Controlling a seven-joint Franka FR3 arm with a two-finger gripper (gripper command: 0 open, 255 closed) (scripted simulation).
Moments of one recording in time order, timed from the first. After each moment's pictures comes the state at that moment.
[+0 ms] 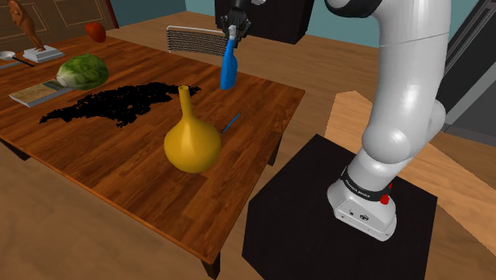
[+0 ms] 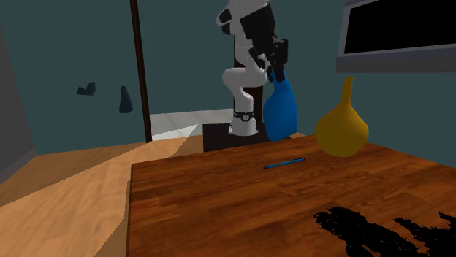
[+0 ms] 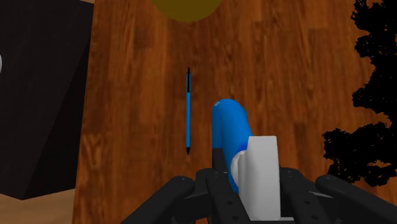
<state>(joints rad) -0.20 0.47 -0.07 -1.23 0.43 1.45 1.01</state>
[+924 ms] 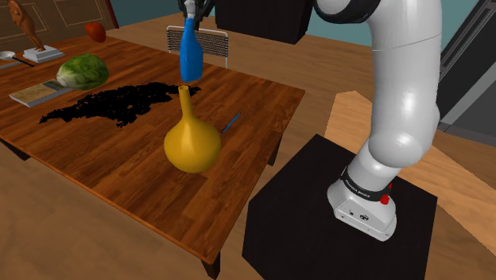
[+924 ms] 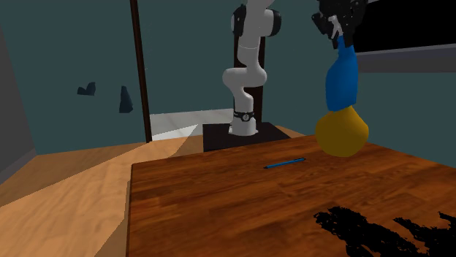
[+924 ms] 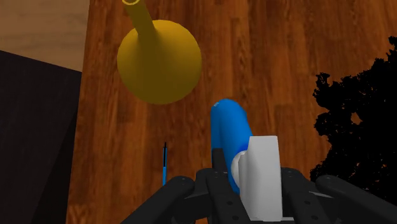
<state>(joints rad) -0.02 0.51 0.01 -0.97 0.45 1.36 1.34</state>
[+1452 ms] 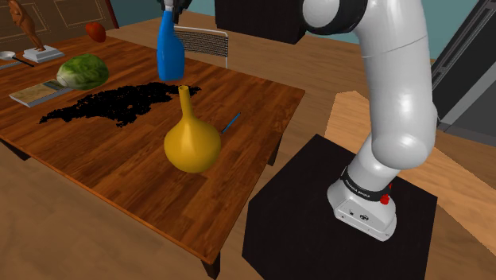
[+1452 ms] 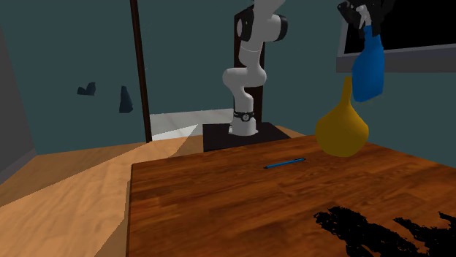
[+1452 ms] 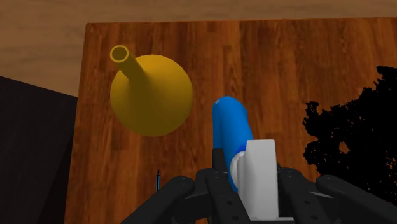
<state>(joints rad) 0.06 0.61 0.04 -0.76 0.45 1.30 1.49</state>
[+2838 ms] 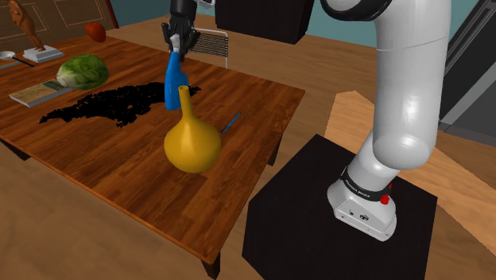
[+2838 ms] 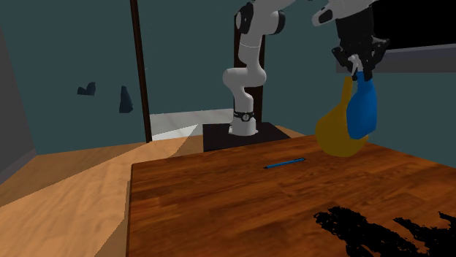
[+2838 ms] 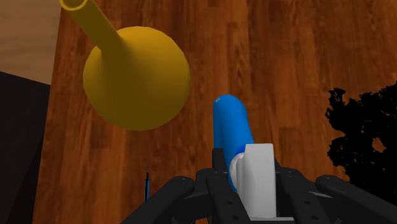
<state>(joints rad) 0.08 0.46 0.02 -1.27 0.45 1.63 1.34</state>
